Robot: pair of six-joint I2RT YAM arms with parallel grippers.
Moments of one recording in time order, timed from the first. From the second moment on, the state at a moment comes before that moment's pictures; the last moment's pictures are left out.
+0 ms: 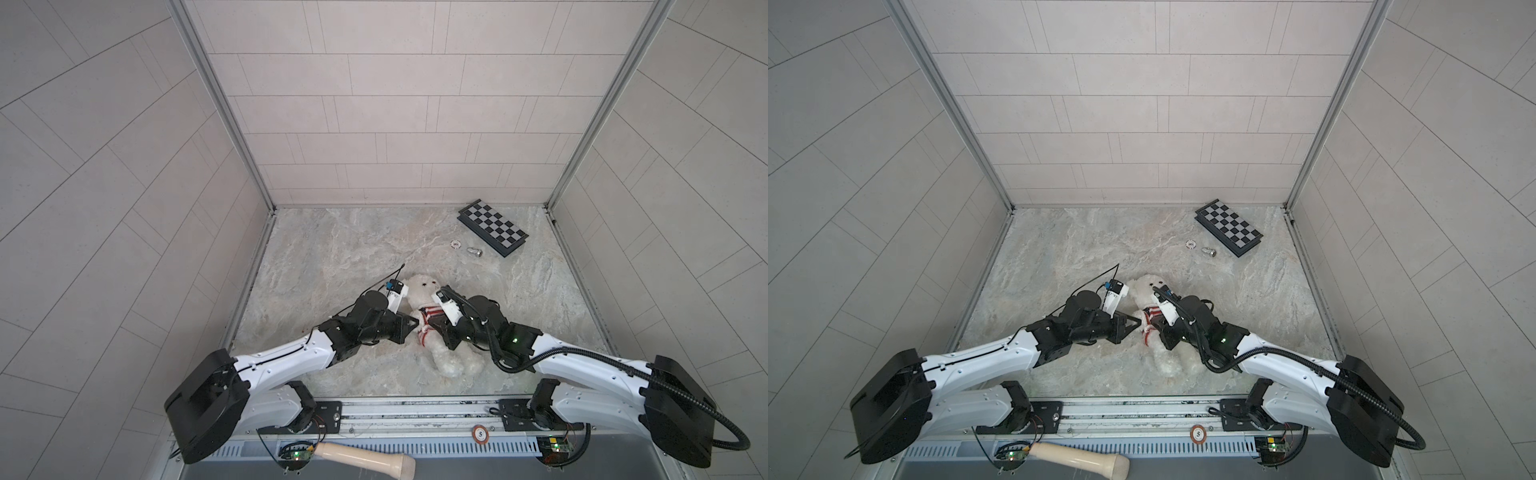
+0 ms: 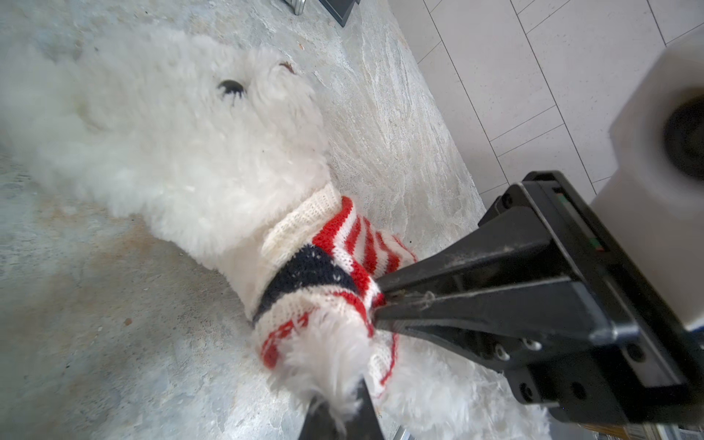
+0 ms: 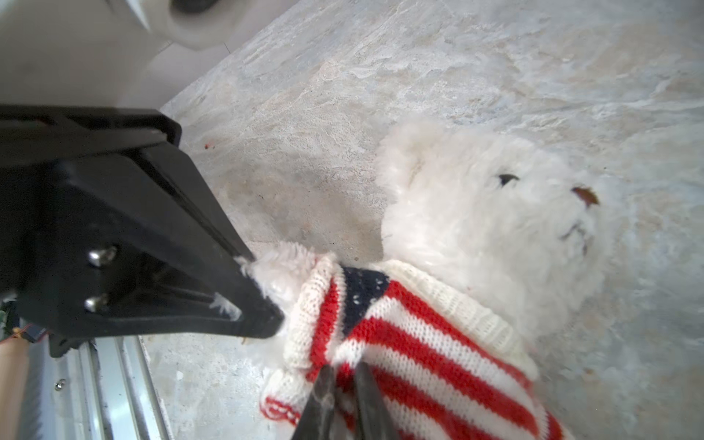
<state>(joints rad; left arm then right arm) -0.84 1.18 0.52 0.09 0.29 -0.61 0.83 1.08 0.48 0.03 -0.09 0.21</state>
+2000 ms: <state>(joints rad) -0.79 1.13 0.50 0.06 0.29 -0.57 0.83 0.97 0.57 -0.12 0.01 0.19</state>
